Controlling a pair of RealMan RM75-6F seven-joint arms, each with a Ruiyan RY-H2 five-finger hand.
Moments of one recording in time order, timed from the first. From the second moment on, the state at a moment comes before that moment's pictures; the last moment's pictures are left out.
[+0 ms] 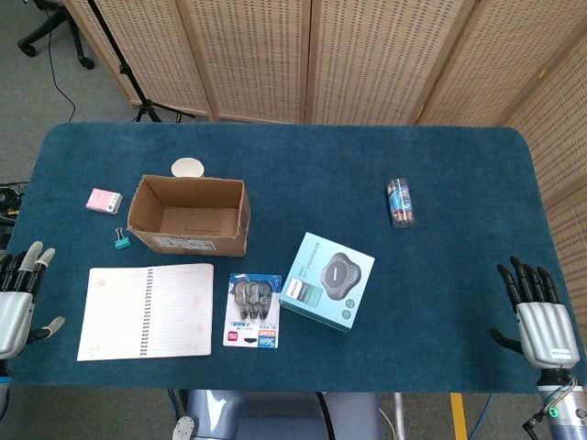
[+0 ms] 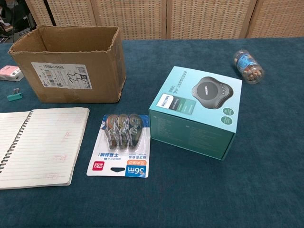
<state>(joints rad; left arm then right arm) -0.09 -1.14 -0.04 -1.61 1.50 1.50 0.14 0.09 -1.14 0.06 -1.62 -1.49 1.46 -0.15</state>
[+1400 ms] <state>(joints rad) -0.09 -1.14 -0.04 -1.62 1.50 1.50 0.16 0.08 -1.14 0.05 -1.61 -1.50 1.47 -0.14</state>
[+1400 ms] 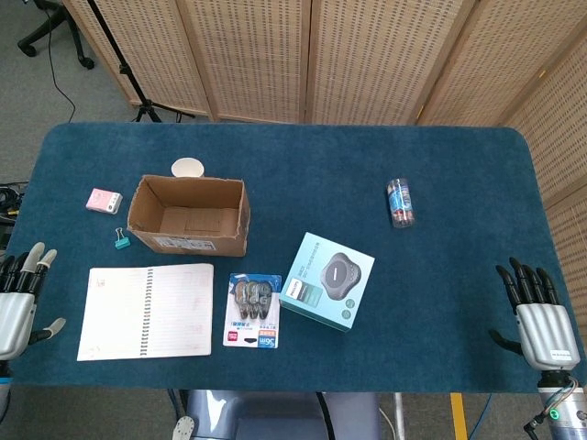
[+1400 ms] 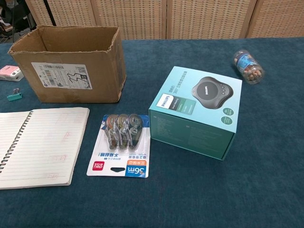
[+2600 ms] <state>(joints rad) -0.23 -1.08 -0.14 -1.66 1.26 1.28 0.24 0.09 -1.15 0.05 -1.61 -1.50 1.45 -0.15</state>
